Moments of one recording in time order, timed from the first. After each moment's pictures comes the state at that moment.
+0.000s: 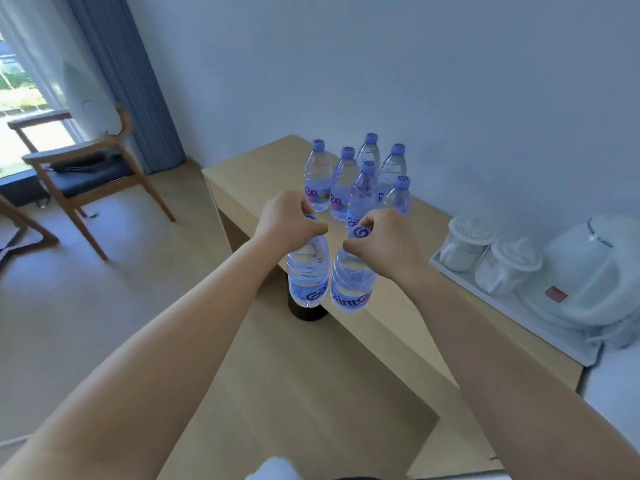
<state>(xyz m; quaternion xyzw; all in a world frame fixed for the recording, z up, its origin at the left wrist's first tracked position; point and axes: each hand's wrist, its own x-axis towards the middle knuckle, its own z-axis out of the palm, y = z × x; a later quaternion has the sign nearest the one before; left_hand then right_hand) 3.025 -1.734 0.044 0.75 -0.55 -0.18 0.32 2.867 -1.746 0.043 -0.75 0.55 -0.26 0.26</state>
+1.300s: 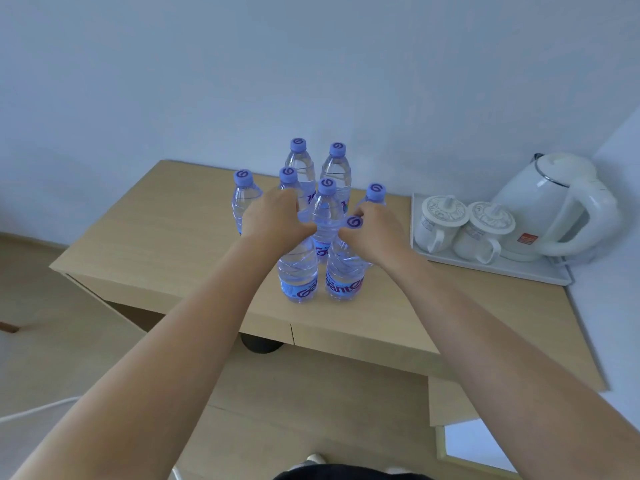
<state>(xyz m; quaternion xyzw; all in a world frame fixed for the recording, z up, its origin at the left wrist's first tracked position) 3.075 -1.926 0.018 0.58 -0.79 -0.10 0.17 2.926 -1.876 0.003 -0.55 0.76 -0.28 0.20</state>
